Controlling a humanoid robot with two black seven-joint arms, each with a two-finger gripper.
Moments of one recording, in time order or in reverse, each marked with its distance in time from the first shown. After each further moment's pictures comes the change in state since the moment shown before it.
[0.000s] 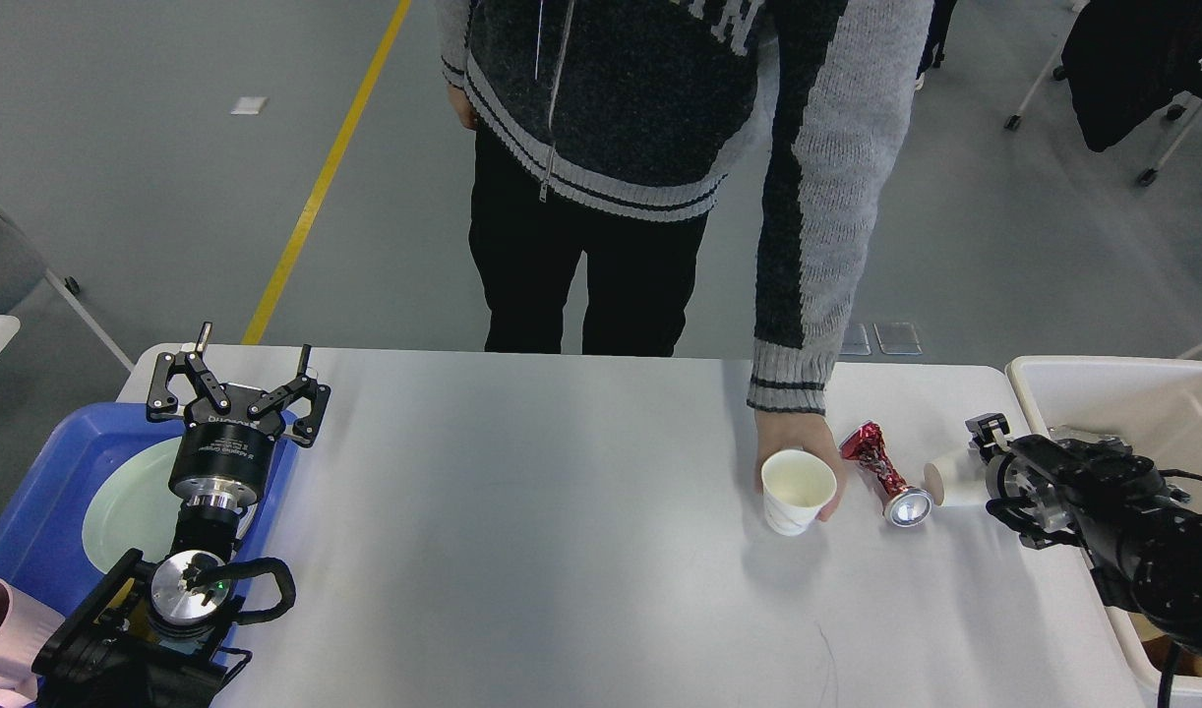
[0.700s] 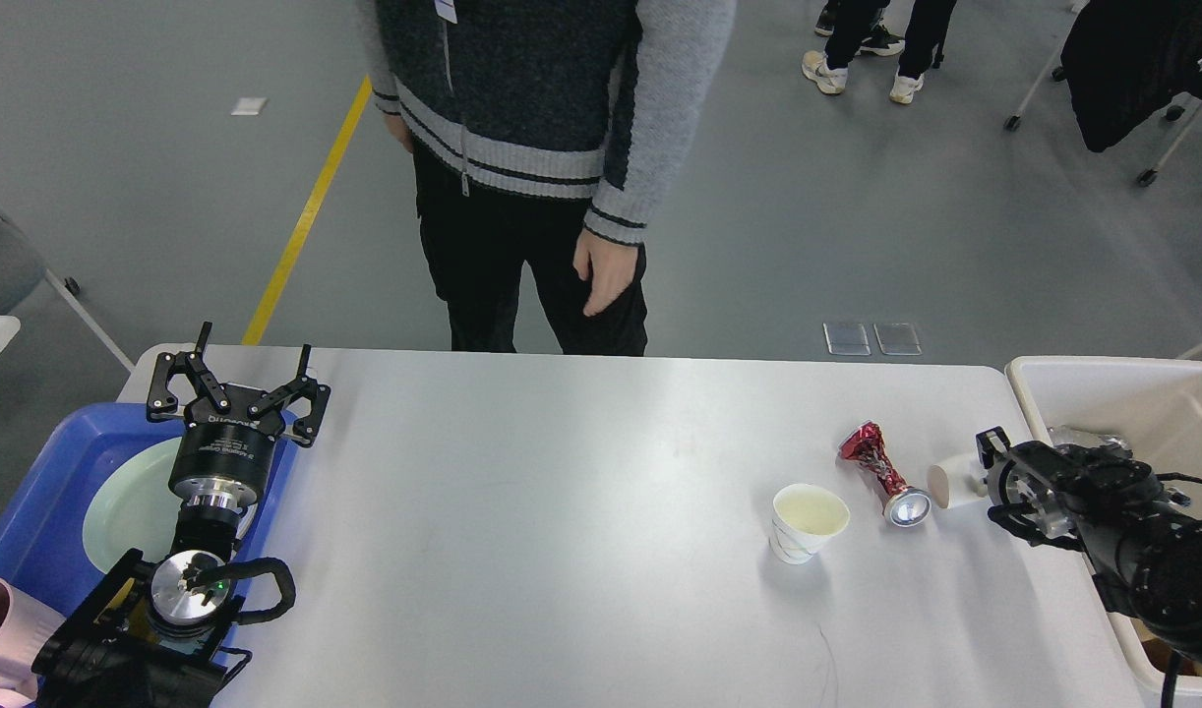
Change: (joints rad) left arm 0.000 0.000 0.000 0.000 0.000 0.000 0.000; right arm -0.012 -0.002 -0.011 0.000 -0.015 0.016 -0.011
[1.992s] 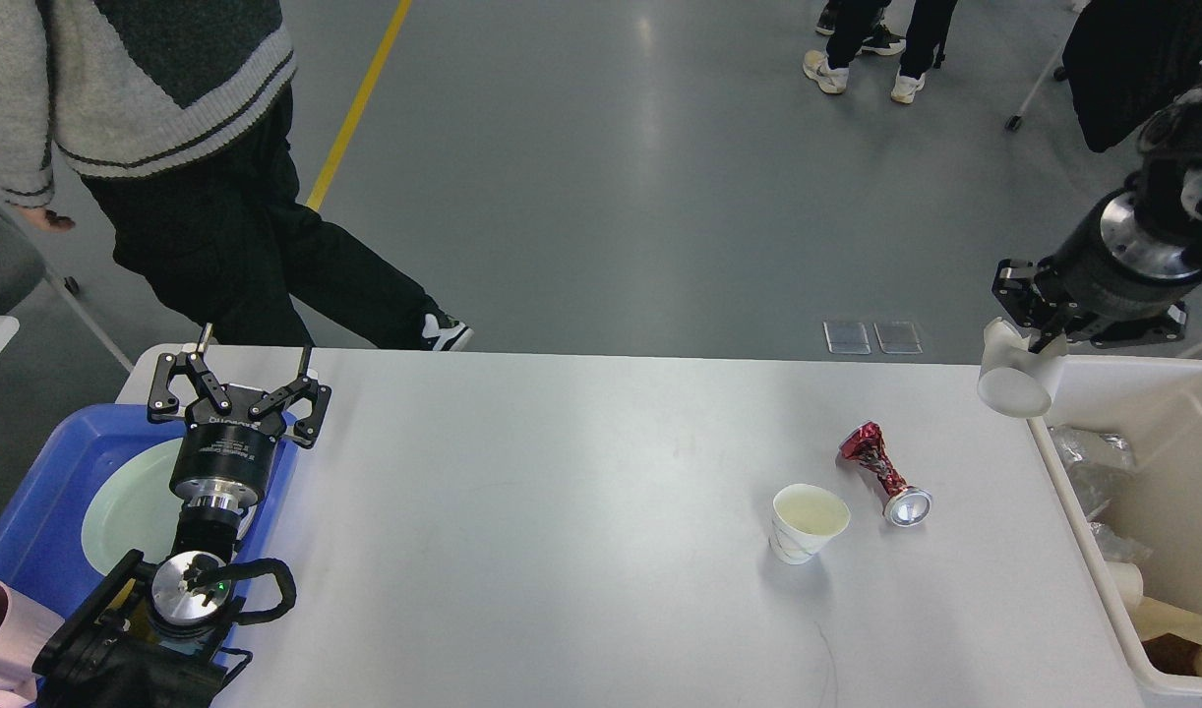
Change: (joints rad) left arm 0.000 -0.001 0.000 0.000 0.000 0.000 0.000; right arm 1.386 -0.162 -0.632 1.185 -0.294 0.525 -0.084
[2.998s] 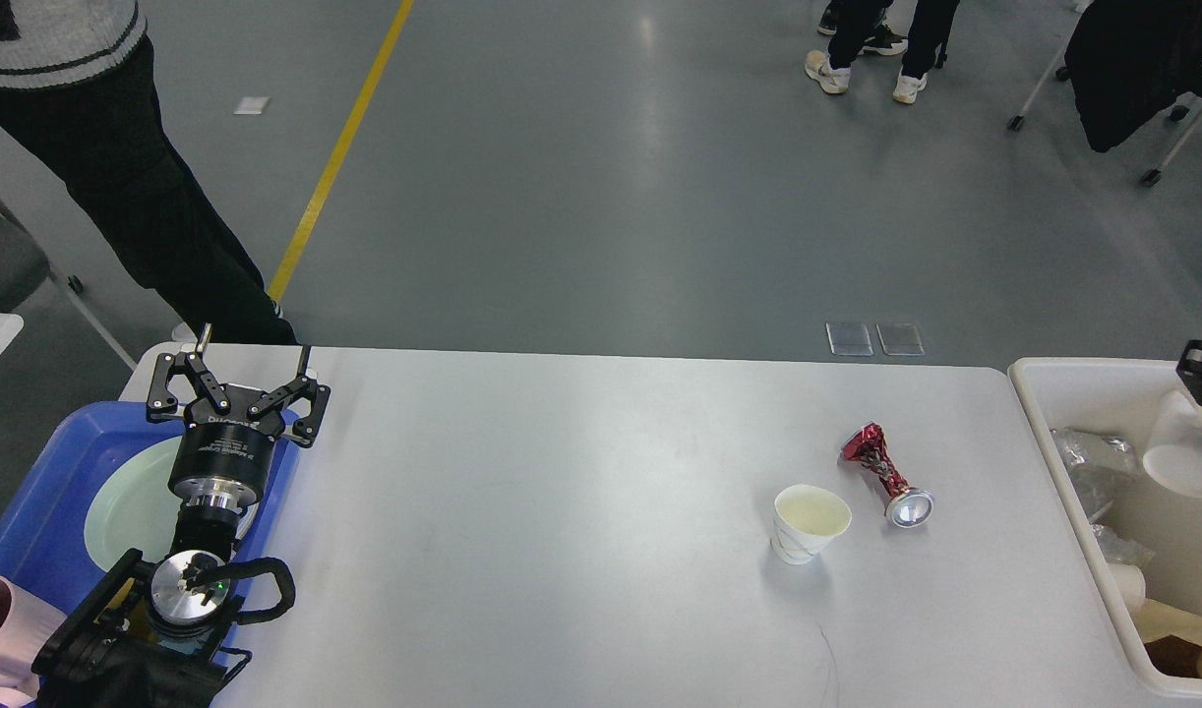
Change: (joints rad) left arm 0.000 0.000 0.000 0.000 0.000 0.000 0.000; right arm -0.221 -0.246 -0.239 -0.034 -0.139 -0.276 0.230
